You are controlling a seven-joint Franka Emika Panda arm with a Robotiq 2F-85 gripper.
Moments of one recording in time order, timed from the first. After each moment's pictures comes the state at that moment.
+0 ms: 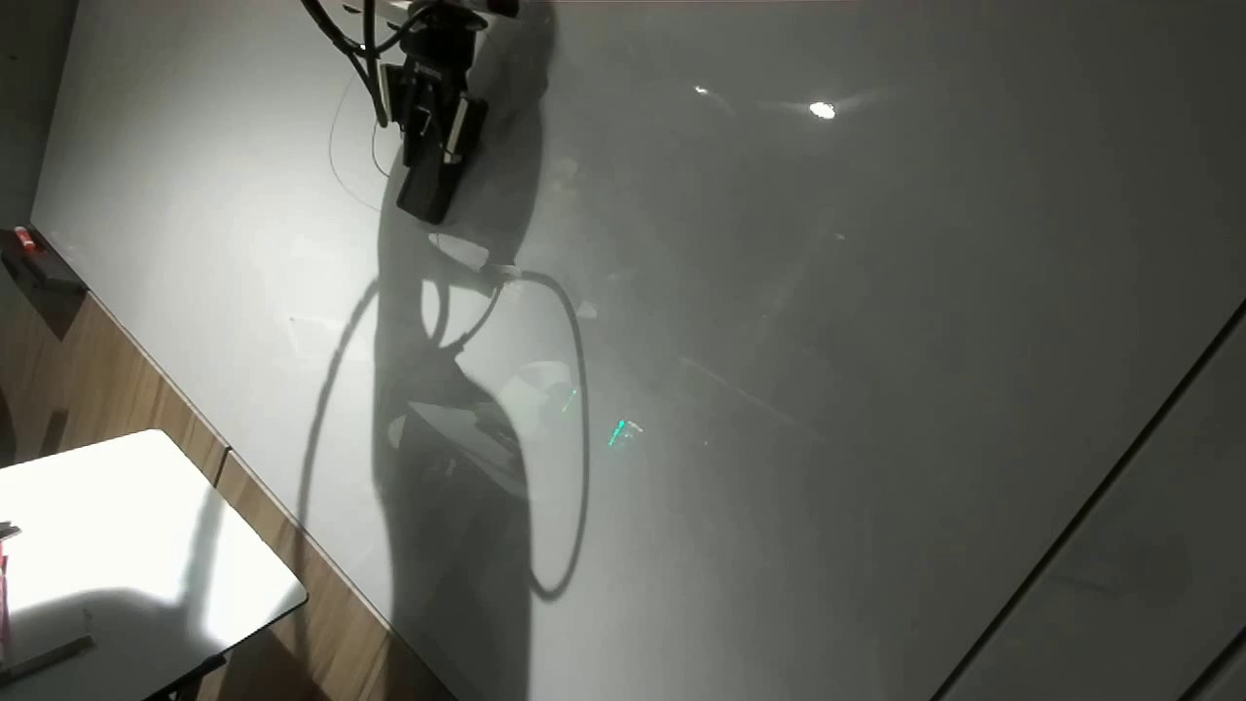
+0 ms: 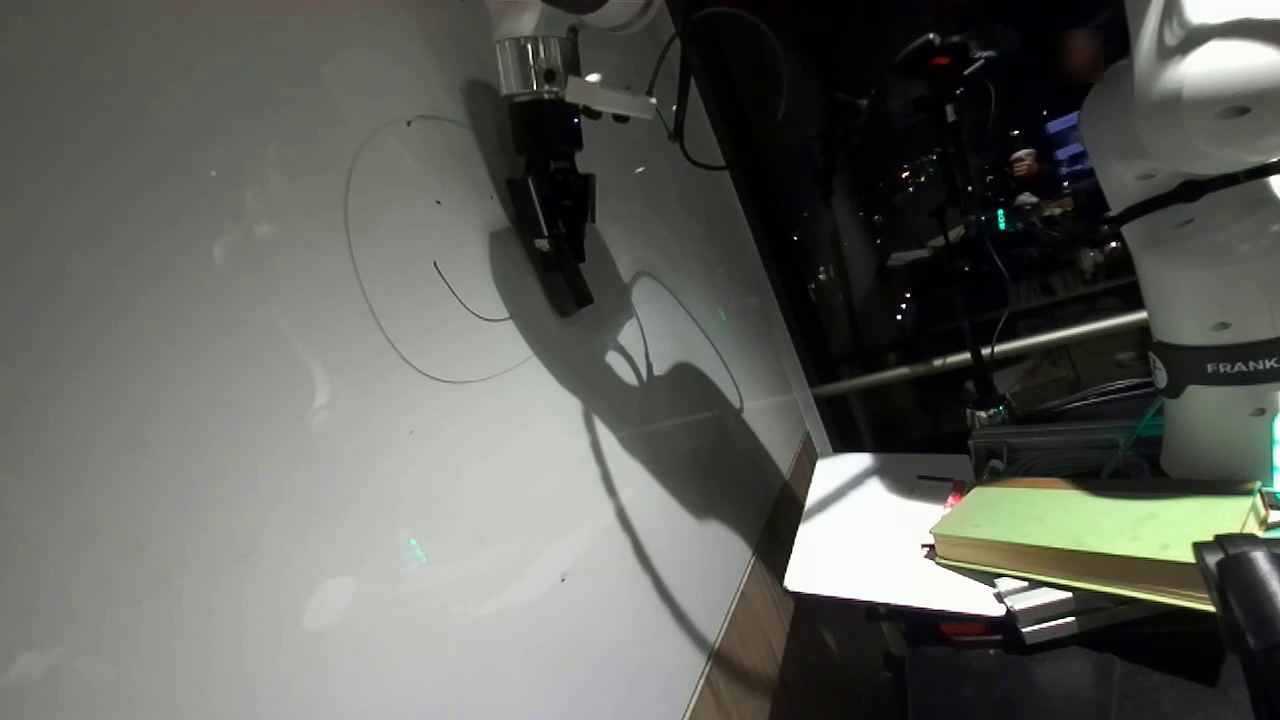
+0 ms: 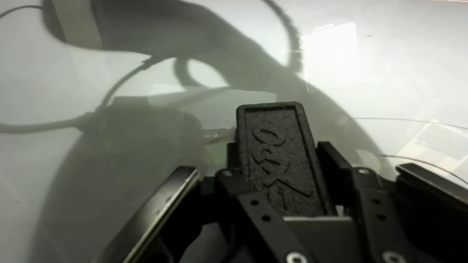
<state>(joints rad) 0.03 -0.24 0.10 -2.04 -0.05 2.16 0.13</state>
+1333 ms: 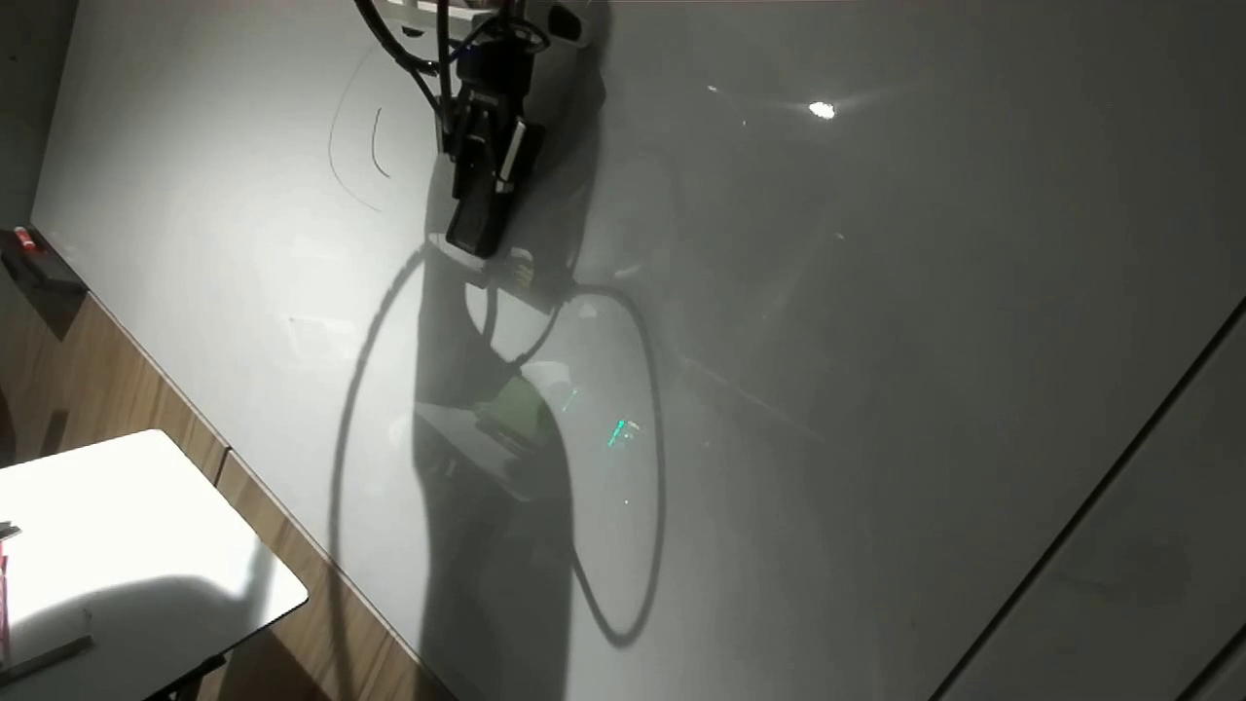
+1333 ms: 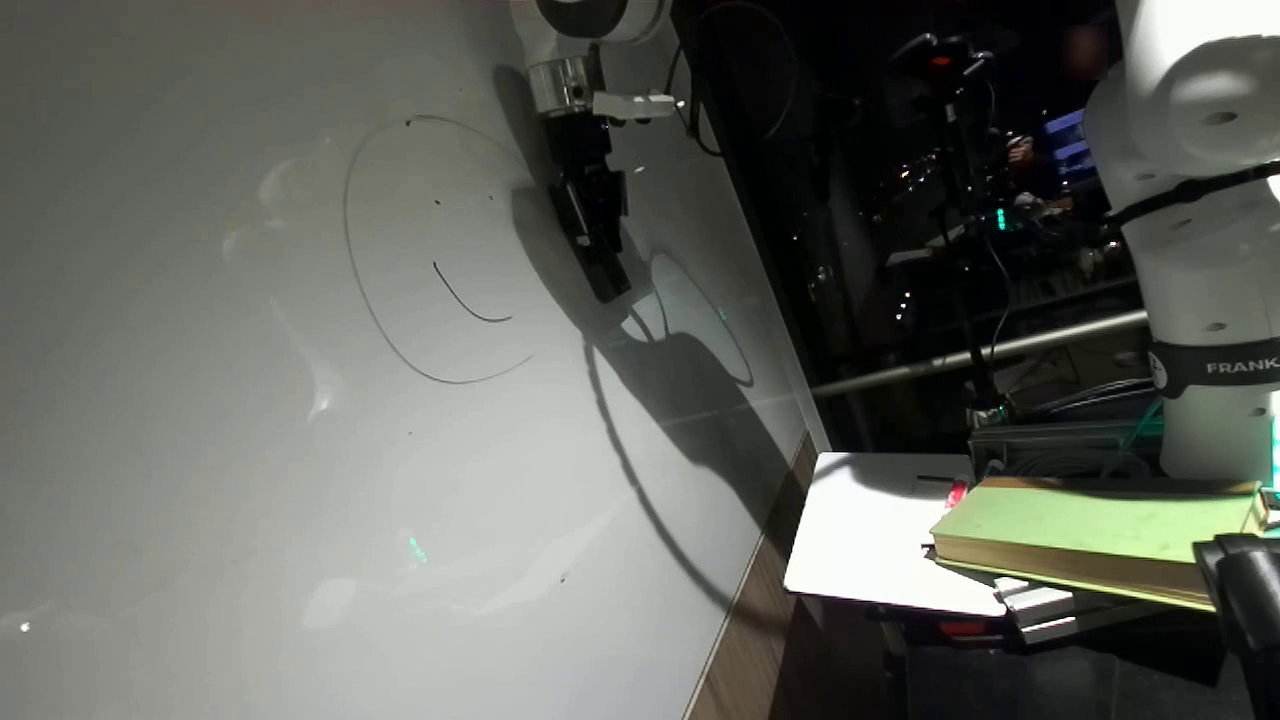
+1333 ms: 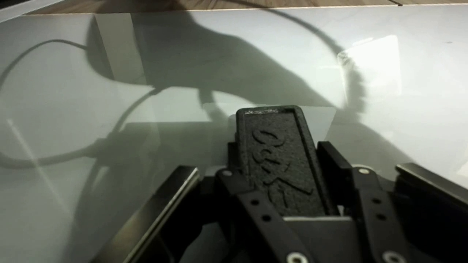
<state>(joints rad) -0.02 -0.21 0.02 -1.98 -0.11 2.06 0.09</state>
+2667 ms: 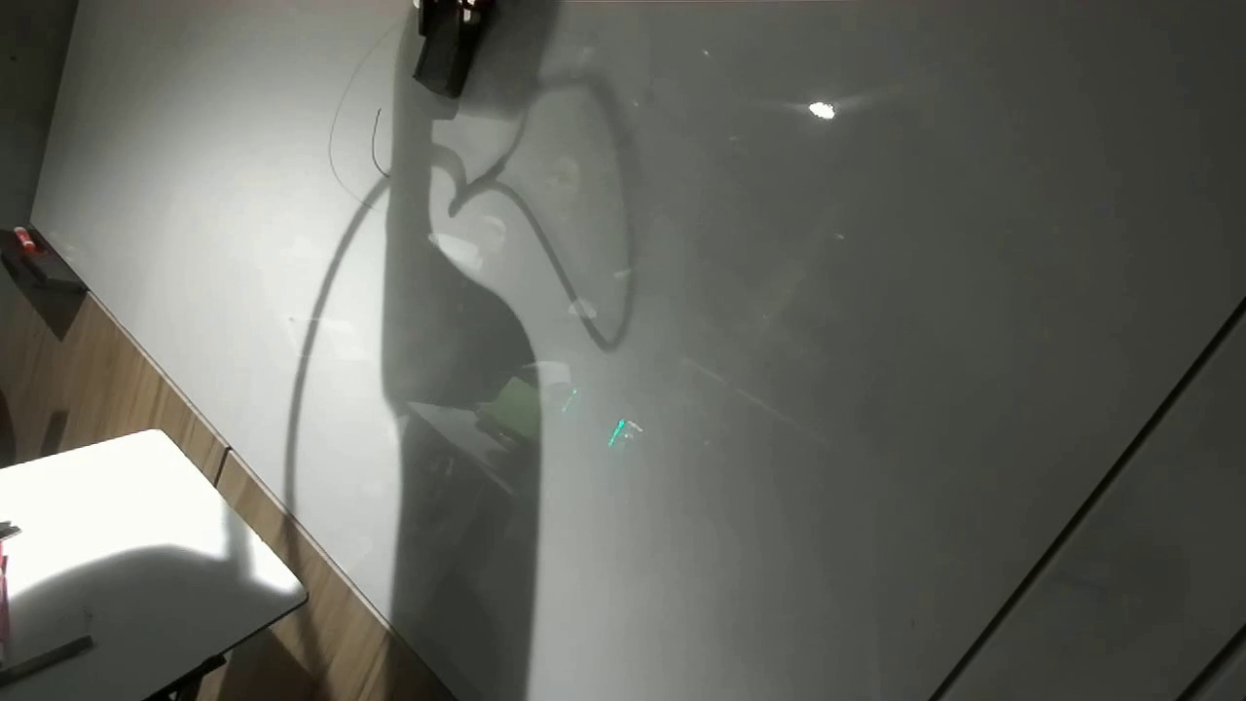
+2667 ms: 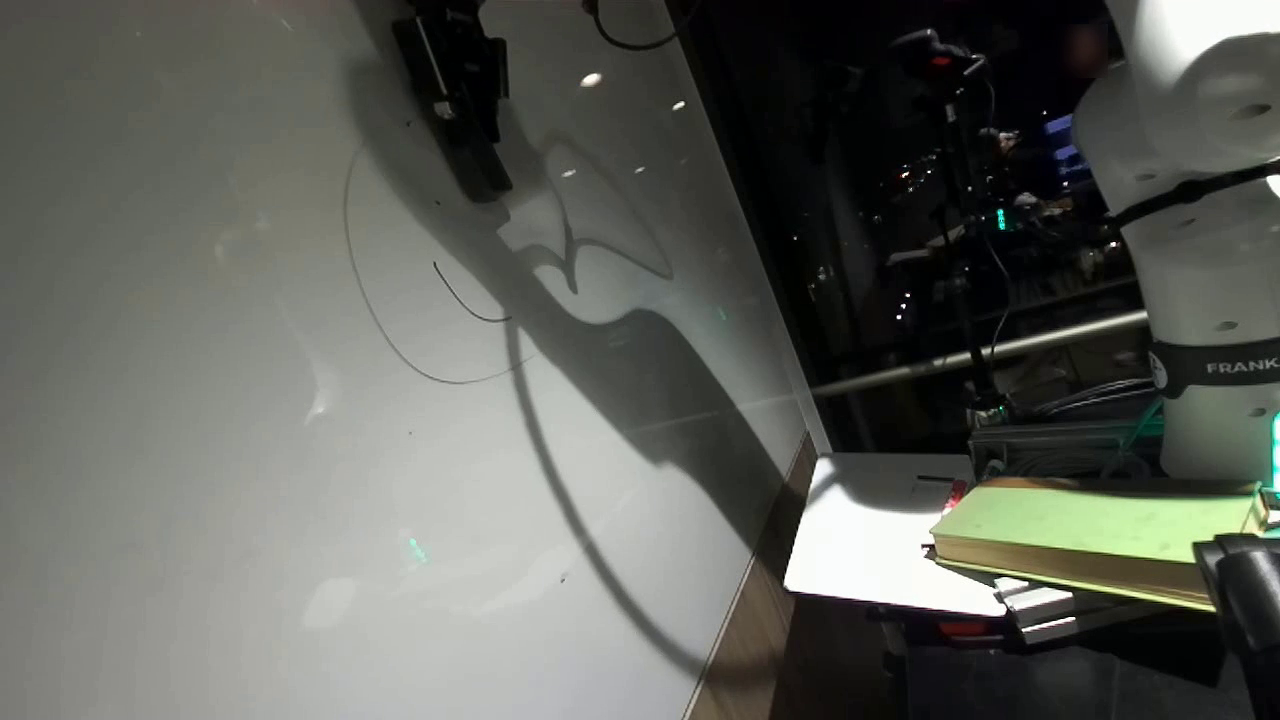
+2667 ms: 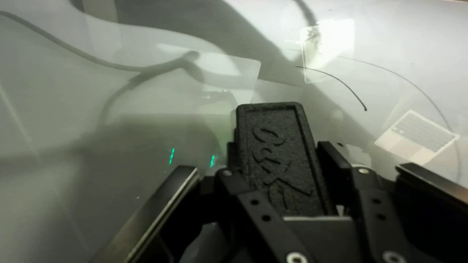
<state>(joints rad) 0.09 -0.12 0.17 -1.52 -0.15 1.75 0.17</state>
